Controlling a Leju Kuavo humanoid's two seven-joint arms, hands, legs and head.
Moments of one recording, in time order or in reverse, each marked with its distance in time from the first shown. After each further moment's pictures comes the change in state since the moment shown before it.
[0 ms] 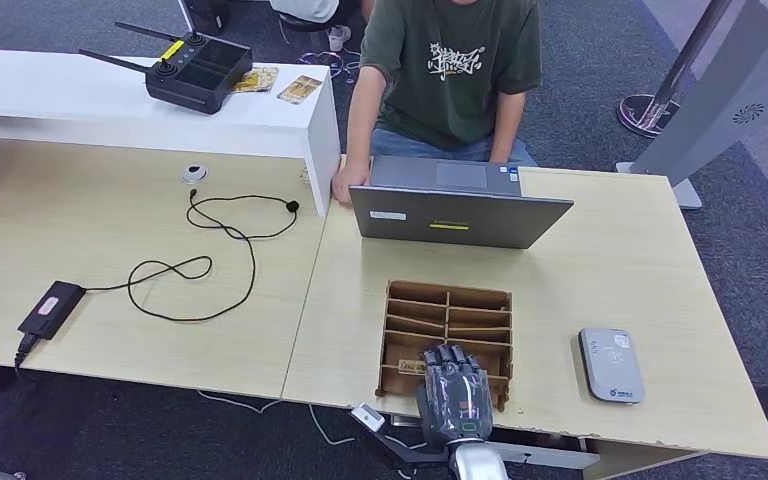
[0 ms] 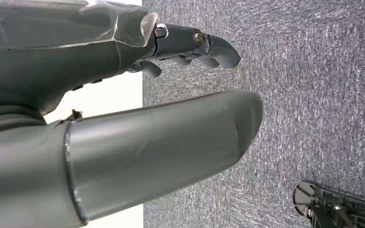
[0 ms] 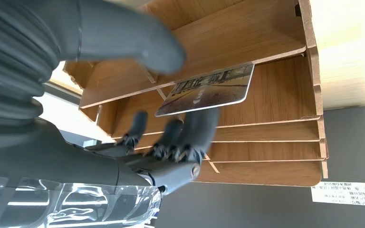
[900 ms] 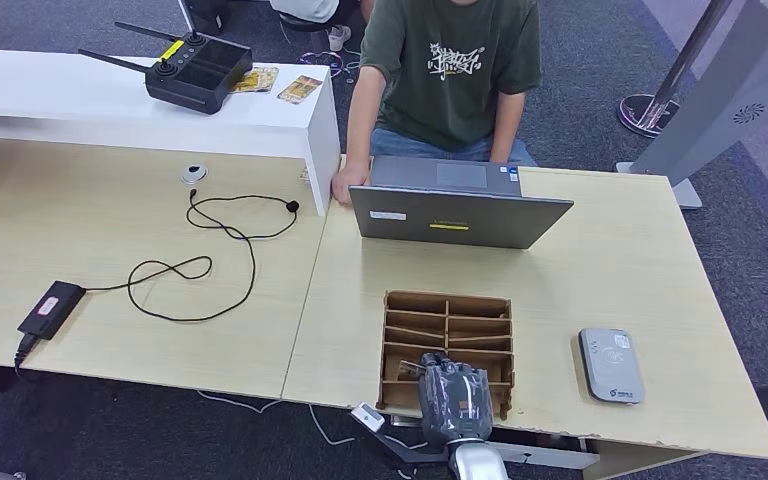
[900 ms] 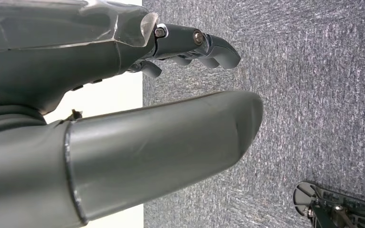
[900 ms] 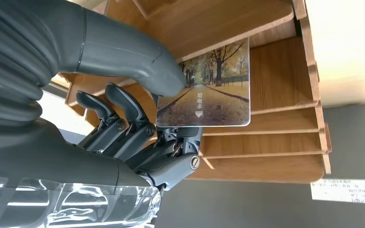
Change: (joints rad) left arm 0.000 0.000 0.000 0.000 -0.003 0.000 -0.001; right arm 0.001 0.000 -0.001 -0.006 -0.004 -0.014 0.002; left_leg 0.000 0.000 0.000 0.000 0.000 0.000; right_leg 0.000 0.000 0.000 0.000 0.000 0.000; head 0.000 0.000
